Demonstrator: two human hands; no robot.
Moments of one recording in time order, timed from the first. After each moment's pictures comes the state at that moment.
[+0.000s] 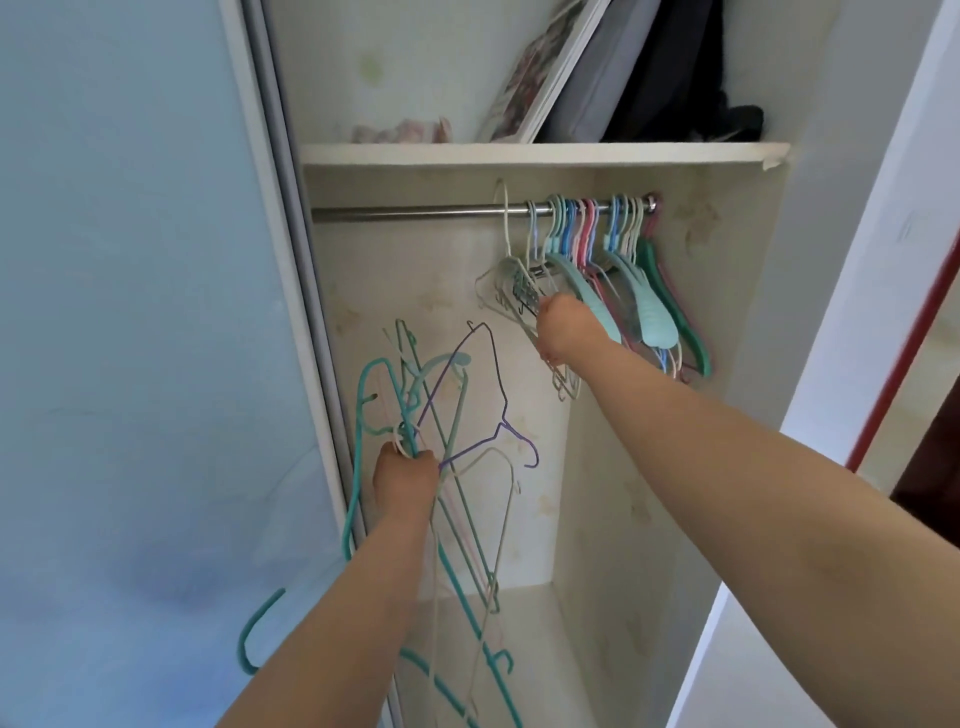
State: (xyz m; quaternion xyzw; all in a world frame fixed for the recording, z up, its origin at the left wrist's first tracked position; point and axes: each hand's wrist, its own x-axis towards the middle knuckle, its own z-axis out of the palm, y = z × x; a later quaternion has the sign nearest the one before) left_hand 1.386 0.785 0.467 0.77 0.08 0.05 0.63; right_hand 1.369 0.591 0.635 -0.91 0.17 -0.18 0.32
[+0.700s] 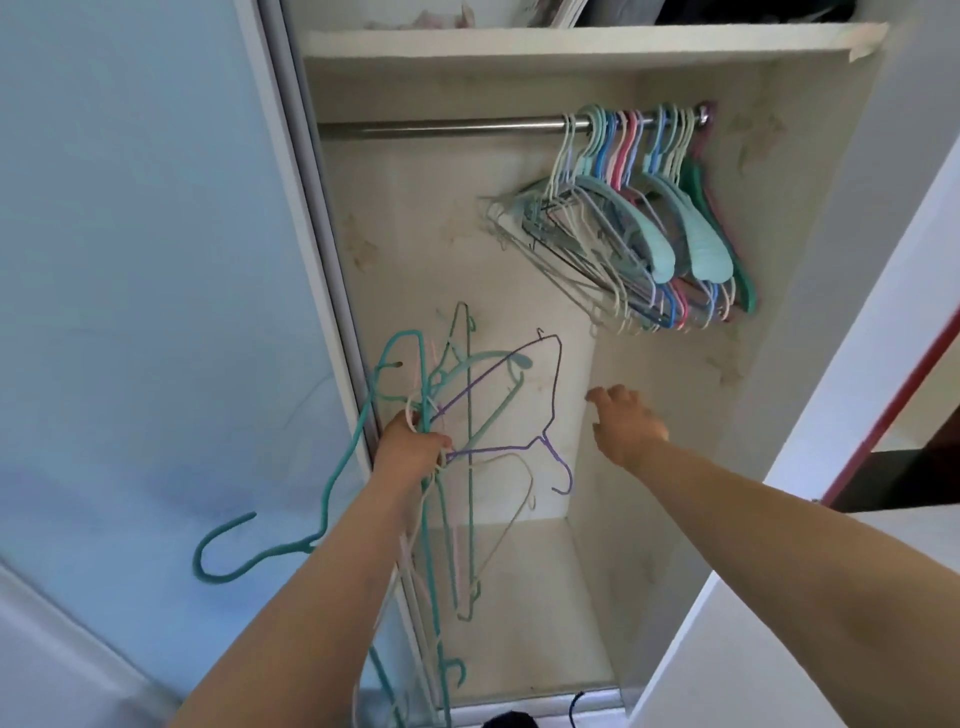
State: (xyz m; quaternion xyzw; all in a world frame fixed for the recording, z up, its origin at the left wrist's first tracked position) left_hand 1.360 0.821 0.451 0.81 0.04 -0.05 0.58; right_hand 1.321 0.546 0.438 -0.99 0.13 -0.07 0.02
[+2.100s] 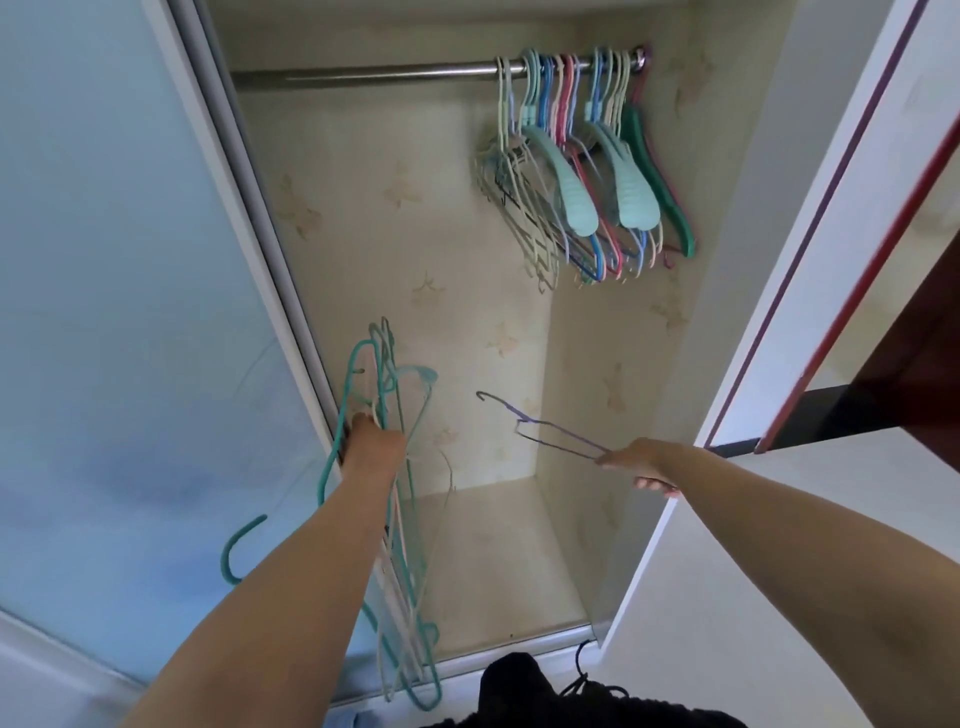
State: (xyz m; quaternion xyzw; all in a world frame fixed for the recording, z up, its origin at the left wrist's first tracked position) left_hand 1.369 0.818 0.382 0.90 0.08 -0.03 0.42; right_hand 1.229 0.504 0.392 -0.85 0.35 0.24 0.31
